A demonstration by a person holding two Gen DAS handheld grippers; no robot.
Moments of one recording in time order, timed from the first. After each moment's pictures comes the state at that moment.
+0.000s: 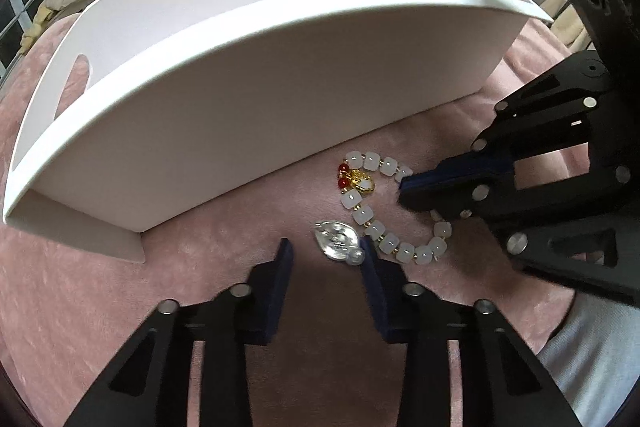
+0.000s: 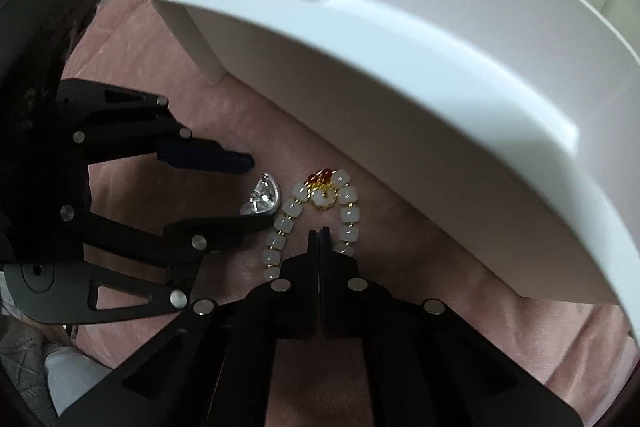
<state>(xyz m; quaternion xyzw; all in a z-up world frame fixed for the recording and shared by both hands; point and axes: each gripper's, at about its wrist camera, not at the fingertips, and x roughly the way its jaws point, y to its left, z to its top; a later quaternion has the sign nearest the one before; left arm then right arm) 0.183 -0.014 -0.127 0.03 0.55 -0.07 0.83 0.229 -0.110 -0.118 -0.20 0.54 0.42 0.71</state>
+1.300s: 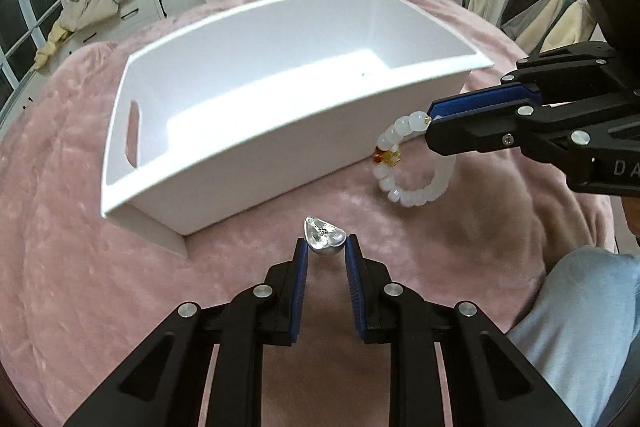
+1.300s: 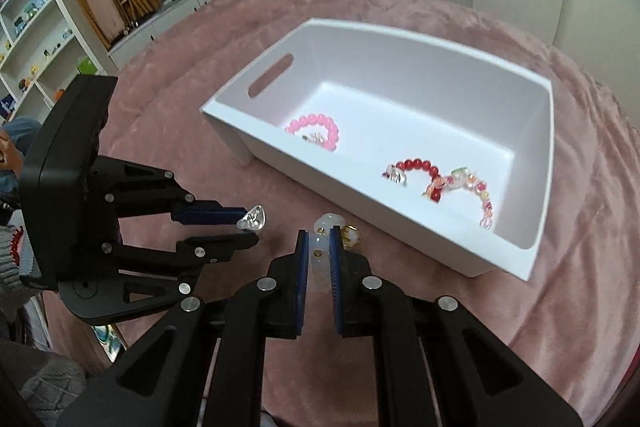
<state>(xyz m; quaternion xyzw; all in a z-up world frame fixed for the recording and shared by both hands) 0.159 -0.042 -0.063 0.04 0.50 -0.06 0.86 0.223 -0.162 -0.029 -0.11 0.48 0.42 0.76</state>
